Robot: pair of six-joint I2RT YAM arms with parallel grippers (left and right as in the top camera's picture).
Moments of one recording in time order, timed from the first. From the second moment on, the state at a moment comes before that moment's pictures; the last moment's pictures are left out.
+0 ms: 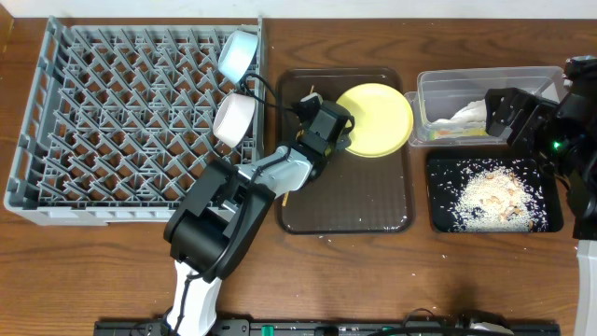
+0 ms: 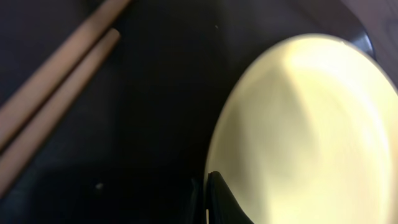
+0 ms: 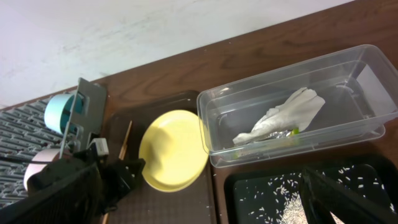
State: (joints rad) left arm -0.60 2.09 1.20 0.07 -0.13 -0.97; right arm -0.19 1.15 1.41 -0.88 -0.29 0.24
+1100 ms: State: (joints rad) left arm -0.44 1.45 1.20 -0.10 -0.58 -0.07; right arm -0.19 1.15 1.41 -0.88 -0.29 0.24
